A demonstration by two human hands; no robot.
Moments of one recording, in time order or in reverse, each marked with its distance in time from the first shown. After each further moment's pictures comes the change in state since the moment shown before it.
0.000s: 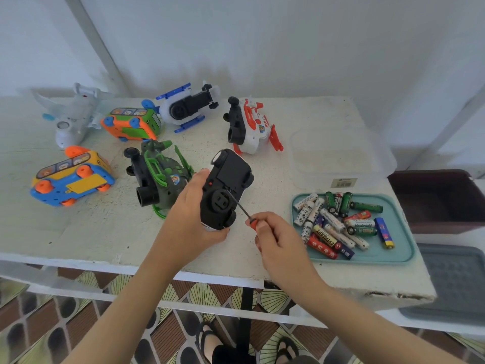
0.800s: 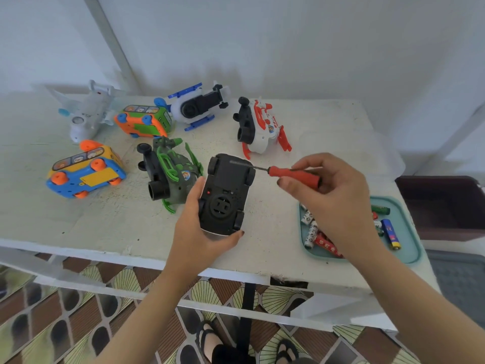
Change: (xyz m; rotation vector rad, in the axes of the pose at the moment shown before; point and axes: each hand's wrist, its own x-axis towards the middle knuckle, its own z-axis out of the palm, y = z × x) left_hand -0.030 0.000 0.019 -0.370 0.164 -0.099; right_hand 0.018 -0.058 -0.051 -0.066 0.205 -0.321
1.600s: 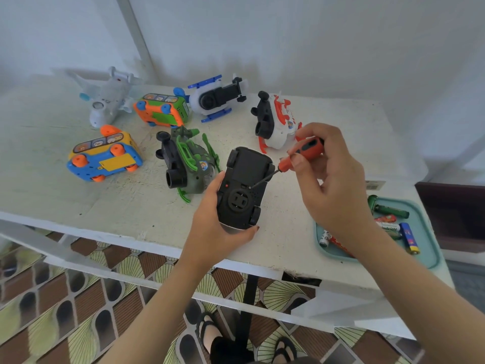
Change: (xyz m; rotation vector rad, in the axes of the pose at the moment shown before) left_hand -0.003 -0.002 0.001 -0.034 0.005 0.011; right_hand 0.015 -0.002 0.027 -0.151 -0.074 -0.418
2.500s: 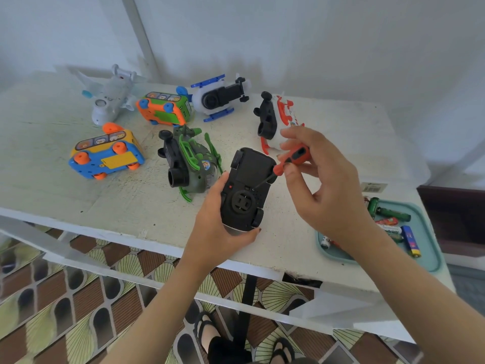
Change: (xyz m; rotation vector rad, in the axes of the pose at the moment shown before) left_hand -0.002 0.001 0.000 0.009 -0.024 -0.054; right_hand 0.001 0.002 0.003 -0.056 -0.103 -0.130
